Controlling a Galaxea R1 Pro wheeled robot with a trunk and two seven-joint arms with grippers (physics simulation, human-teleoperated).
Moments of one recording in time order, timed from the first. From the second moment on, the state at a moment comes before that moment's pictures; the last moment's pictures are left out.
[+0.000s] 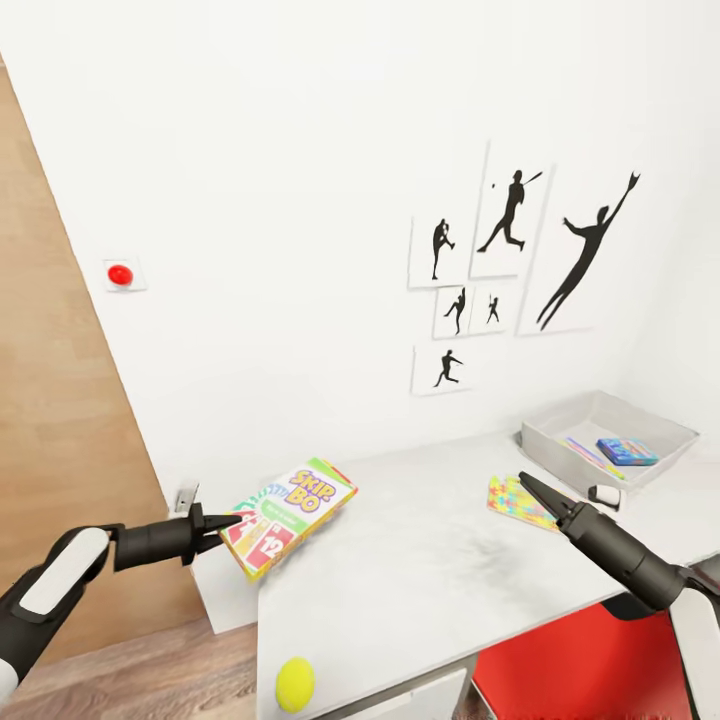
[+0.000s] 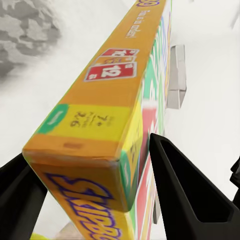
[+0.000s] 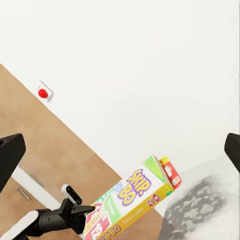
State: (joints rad) left arm -0.55 0.44 -0.17 -0.93 1.30 1.05 -0.37; right arm -0.25 -0.10 -0.49 -1.55 -0.64 0.81 0.96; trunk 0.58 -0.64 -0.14
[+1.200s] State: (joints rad) left arm -0.55 0.51 -0.17 -0.94 1.32 1.05 -0.37; right arm -0.25 -0.10 -0.48 -1.55 -0.63 0.81 0.96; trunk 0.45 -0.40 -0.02
